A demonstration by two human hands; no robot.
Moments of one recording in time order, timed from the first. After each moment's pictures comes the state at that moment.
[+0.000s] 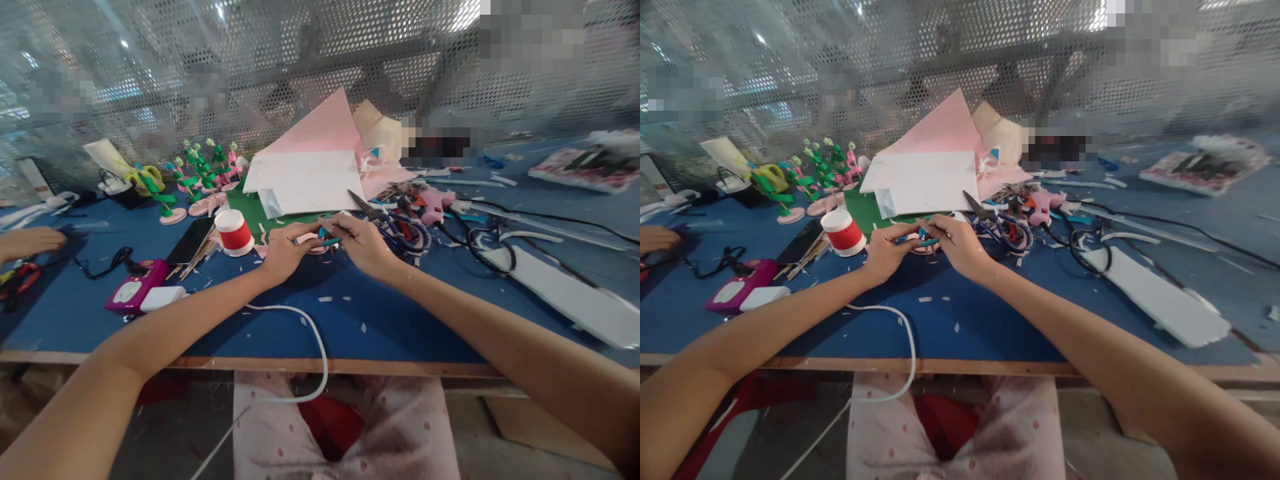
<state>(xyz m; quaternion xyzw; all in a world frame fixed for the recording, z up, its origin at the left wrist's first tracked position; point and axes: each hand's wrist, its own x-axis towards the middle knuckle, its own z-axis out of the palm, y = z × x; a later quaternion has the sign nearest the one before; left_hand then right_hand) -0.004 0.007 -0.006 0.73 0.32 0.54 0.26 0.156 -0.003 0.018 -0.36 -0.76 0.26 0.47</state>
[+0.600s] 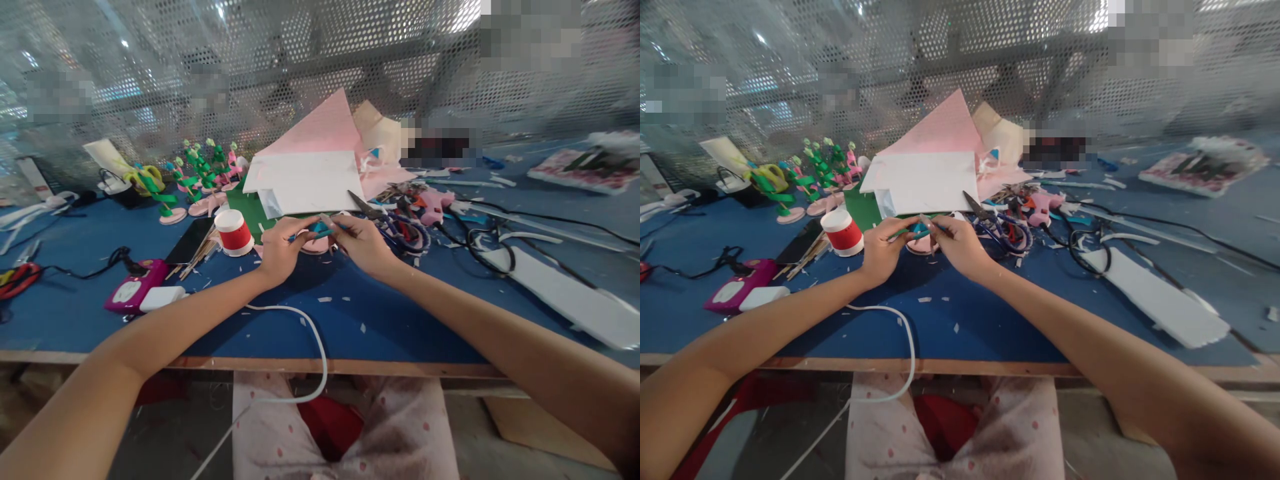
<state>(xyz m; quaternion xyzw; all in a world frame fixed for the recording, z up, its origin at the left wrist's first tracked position) -0.007 0.003 0.000 0.73 0.33 0.57 0.16 0.154 -0.002 0.011 -0.38 -0.69 0.36 0.49</state>
